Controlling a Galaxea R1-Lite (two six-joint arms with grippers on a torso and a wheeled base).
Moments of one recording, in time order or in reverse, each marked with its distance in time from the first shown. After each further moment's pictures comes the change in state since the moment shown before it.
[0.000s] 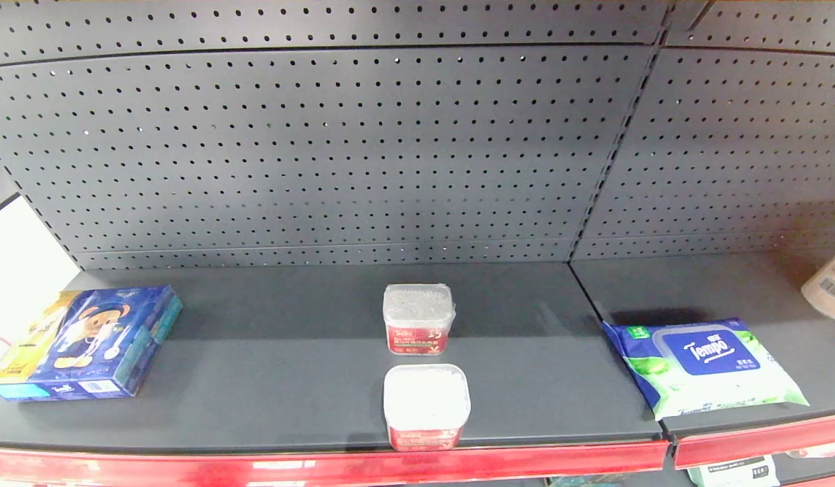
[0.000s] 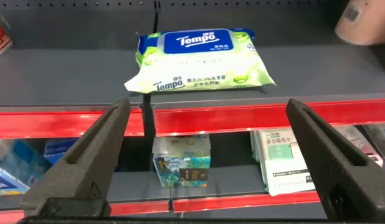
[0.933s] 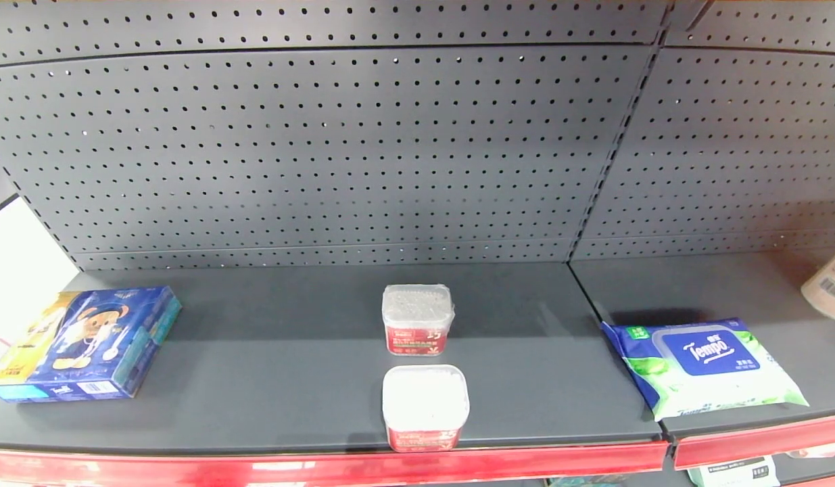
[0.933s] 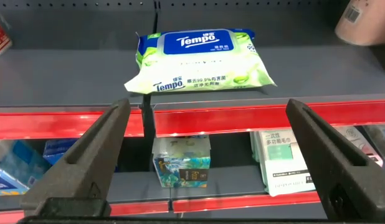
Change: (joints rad) left arm 0.000 0.000 0.000 0.000 0.000 0.000; right arm 0.000 0.000 0.000 0.000 -0.001 0.000
